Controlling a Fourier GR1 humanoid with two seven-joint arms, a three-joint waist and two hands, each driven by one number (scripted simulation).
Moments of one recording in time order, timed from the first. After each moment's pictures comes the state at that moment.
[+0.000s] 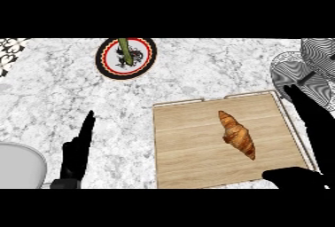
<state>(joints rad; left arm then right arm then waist) 0.05 0.20 -0.21 -1.41 0.05 0.30 0.01 -0.23 -0.87 0.47 -2.17 0.38 -0.11 1.06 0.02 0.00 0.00</state>
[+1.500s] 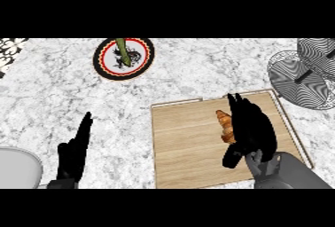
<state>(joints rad) 0.07 0.18 -0.17 -1.45 0.02 0.28 0.04 -0.42 -0.45 0.64 -1.72 0.58 0.19 1.16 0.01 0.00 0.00</state>
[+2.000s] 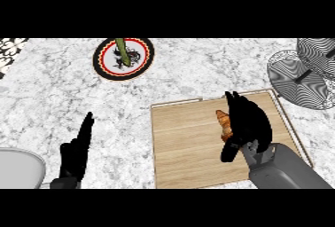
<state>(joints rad) 0.07 0.16 -0.16 -1.42 0.02 0.27 0.01 -0.45 -0.40 0.59 -1.65 0.56 0.26 1.14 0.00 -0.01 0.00</state>
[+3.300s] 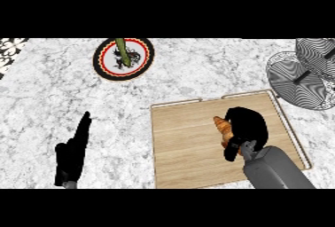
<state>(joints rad) 0.07 0.15 -0.12 -1.43 0.00 0.23 0.01 -0.35 -0.29 0.48 -1.50 0.75 0.31 0.98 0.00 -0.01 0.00</state>
